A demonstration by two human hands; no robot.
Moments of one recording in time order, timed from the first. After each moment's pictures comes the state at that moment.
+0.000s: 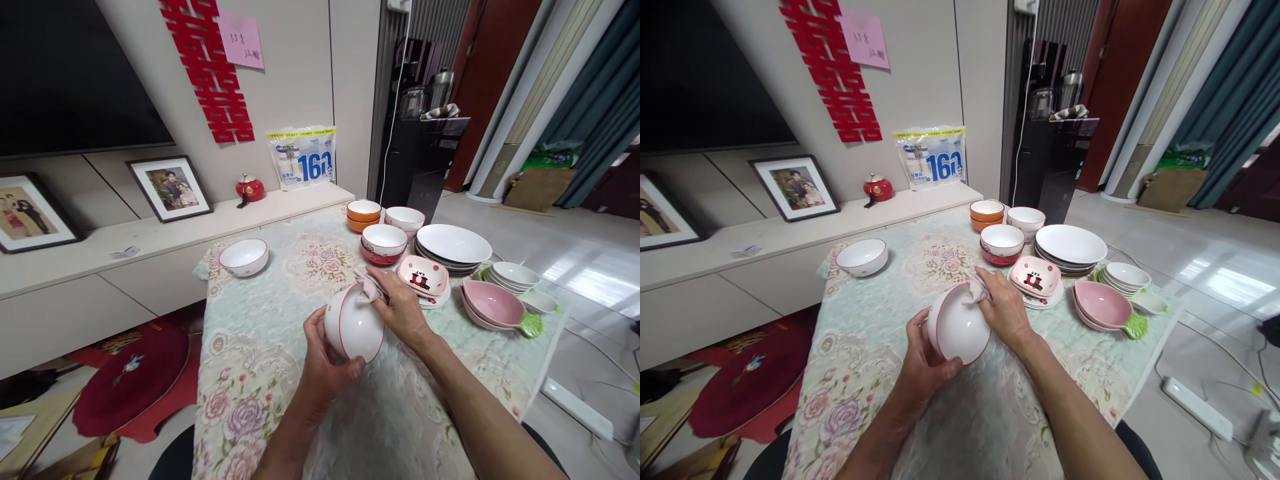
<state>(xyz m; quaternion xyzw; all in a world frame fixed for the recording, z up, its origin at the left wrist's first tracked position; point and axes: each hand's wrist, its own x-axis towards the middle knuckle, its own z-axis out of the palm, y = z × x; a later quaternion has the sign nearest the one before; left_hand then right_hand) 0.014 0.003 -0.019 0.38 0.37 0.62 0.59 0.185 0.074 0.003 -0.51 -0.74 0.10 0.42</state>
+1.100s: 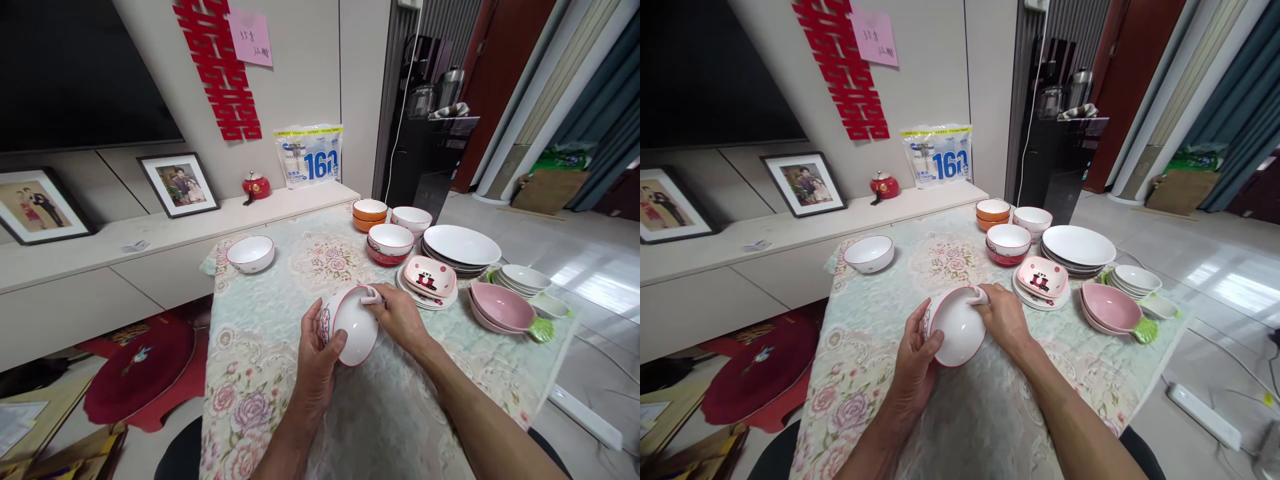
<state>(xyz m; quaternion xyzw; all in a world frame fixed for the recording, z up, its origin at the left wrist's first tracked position) -0.002 0.011 -0.020 0.30 0.39 0.64 0.59 0.171 0.070 0.001 -0.57 -0.74 0.16 0.32</state>
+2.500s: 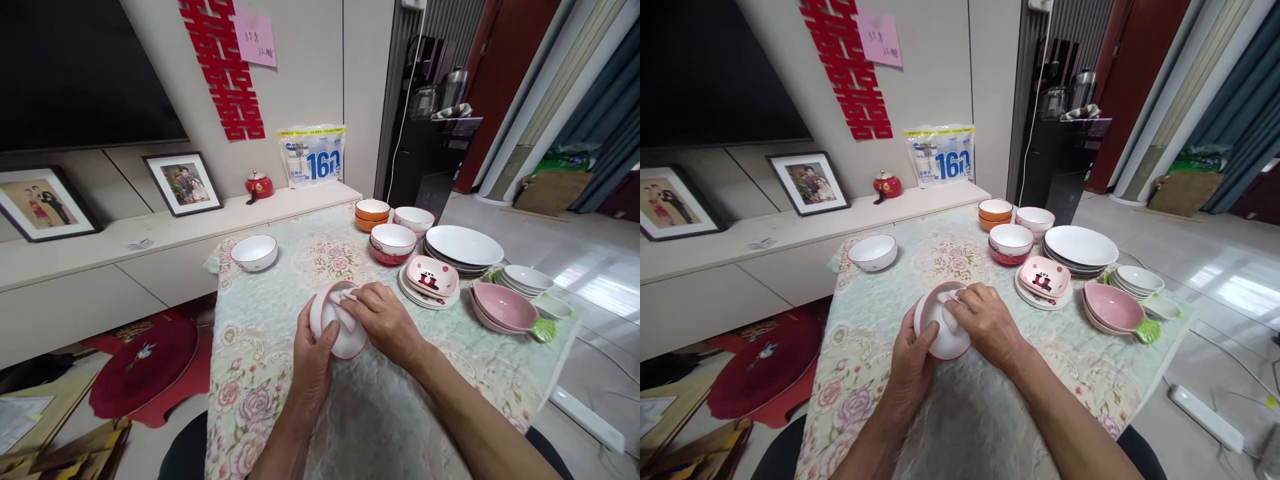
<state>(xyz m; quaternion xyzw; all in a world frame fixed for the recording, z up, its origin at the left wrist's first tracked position) -0.008 0.014 -0.014 0.29 0.39 0.66 0.57 0.150 0.051 0.017 -0.35 -0.88 -0.07 0.32</state>
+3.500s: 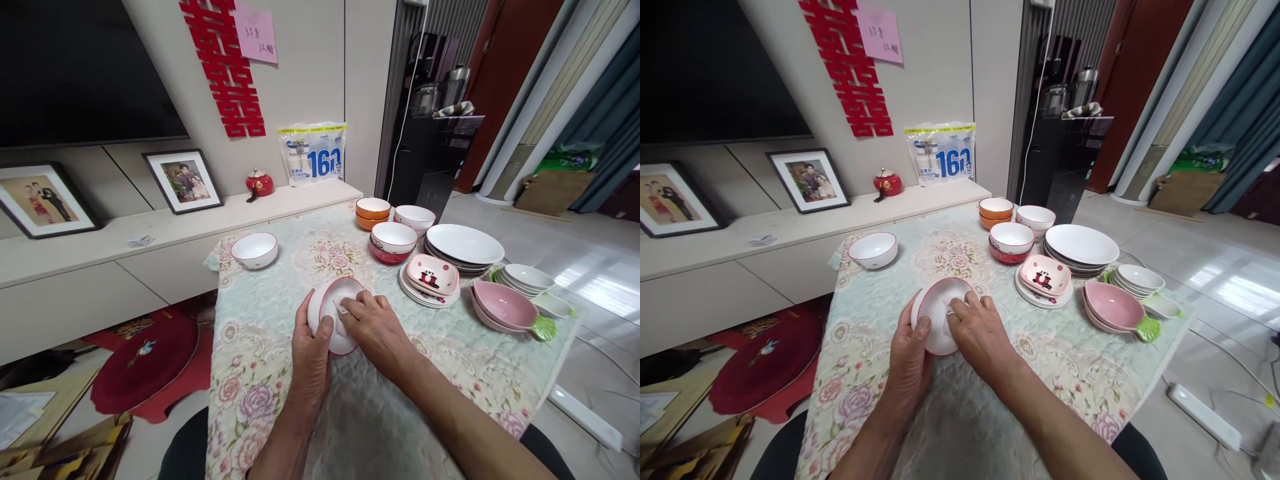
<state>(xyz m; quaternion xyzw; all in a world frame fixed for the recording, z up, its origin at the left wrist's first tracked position) -0.008 0.016 -0.014 0.28 0.38 0.68 0.56 0.126 0.031 0.018 -0.43 -0.89 -0.03 0.15</state>
